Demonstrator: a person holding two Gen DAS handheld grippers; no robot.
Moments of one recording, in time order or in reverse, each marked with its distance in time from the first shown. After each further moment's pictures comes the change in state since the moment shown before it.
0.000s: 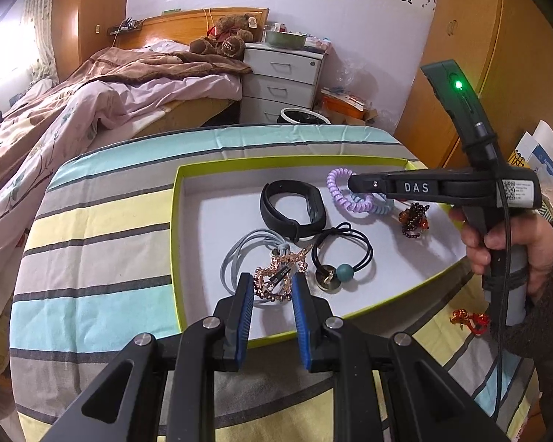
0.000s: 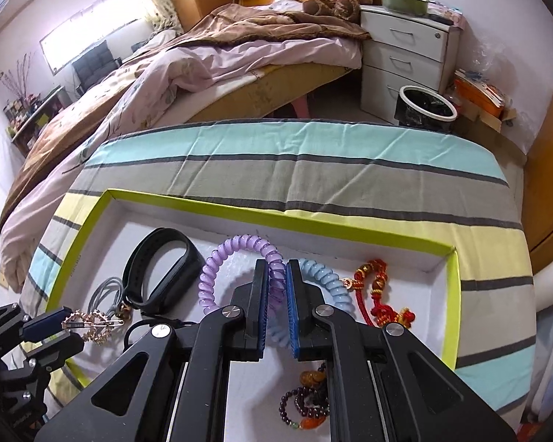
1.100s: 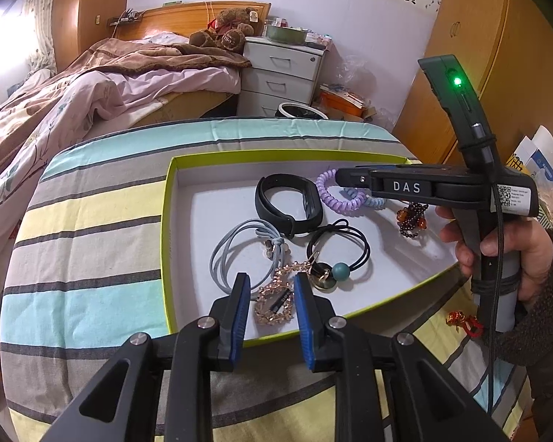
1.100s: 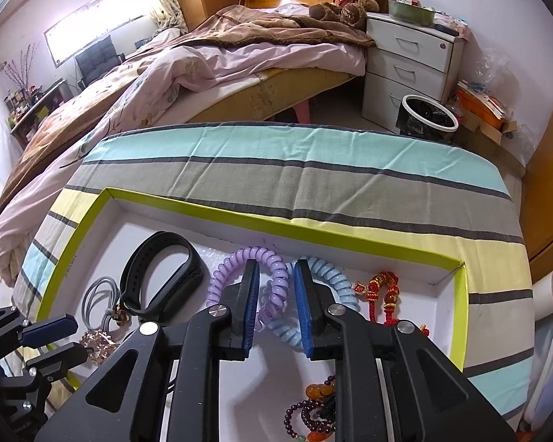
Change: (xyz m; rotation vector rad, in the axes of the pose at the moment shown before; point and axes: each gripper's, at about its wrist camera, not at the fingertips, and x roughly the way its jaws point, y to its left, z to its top) left arm 0.005 0.002 -0.001 -0.028 0.020 -0.026; right arm 0.004 0.006 0.004 -0.023 -0.031 -0.023
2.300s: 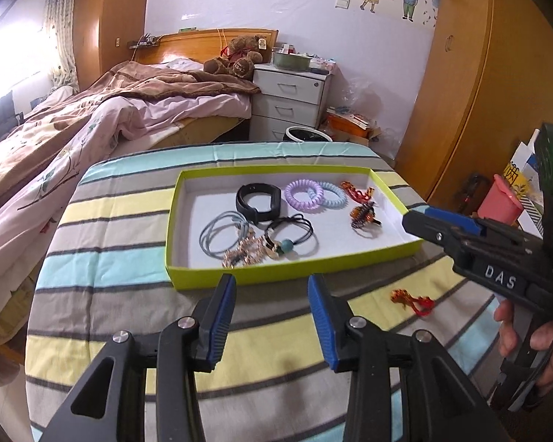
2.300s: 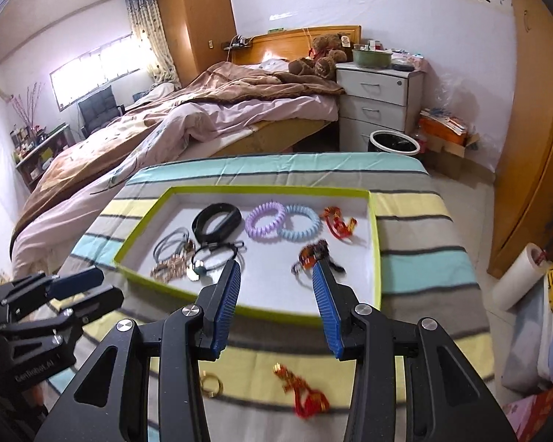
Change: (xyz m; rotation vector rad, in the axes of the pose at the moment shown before) left arm -0.078 -0.053 -0.037 -0.015 -0.103 0.085; right arm -0.138 0.018 -0.102 0.071 -0.224 -0.043
